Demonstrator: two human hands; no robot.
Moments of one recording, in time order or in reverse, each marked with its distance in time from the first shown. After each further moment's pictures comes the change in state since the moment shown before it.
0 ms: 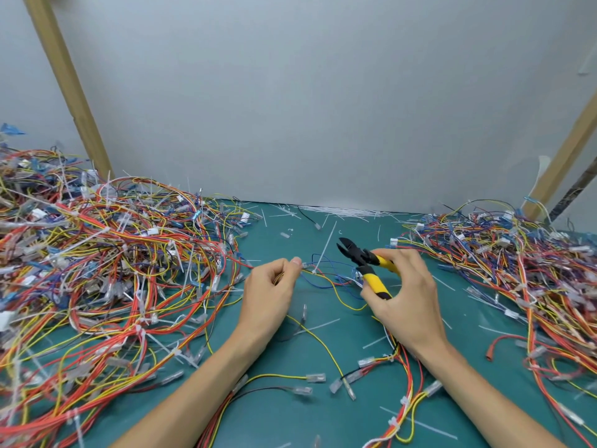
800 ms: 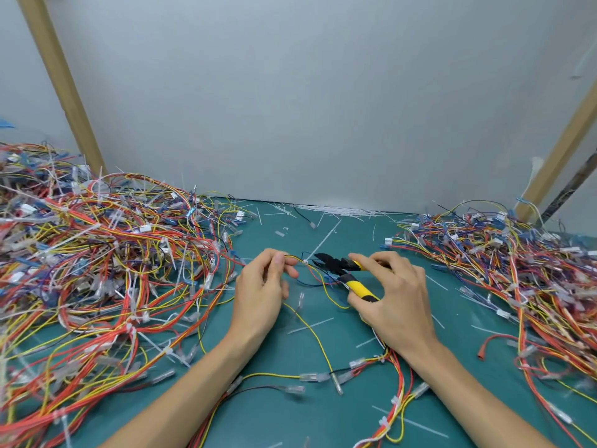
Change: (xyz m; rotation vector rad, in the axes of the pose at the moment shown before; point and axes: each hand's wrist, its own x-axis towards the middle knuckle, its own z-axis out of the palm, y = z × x) left_hand -0.002 0.000 0.001 -0.098 0.049 0.043; right_hand -0.002 0.005 0.005 -0.261 -0.065 -0.119
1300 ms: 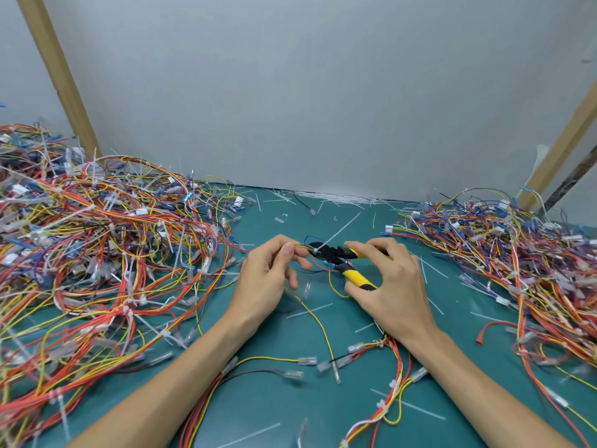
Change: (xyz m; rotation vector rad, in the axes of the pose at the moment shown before) left_hand -0.001 0.006 0.000 -0.039 -0.159 0.007; right_hand -0.001 -0.003 0.001 0.069 -0.013 -0.047
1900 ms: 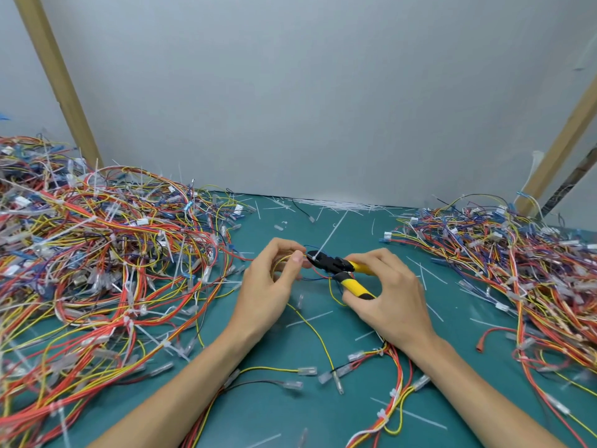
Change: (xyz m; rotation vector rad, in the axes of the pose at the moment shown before) left_hand -0.005 0.007 0.003 0.013 0.018 0.013; right_hand 0.000 -0.005 -0.004 0.111 -0.007 0.012
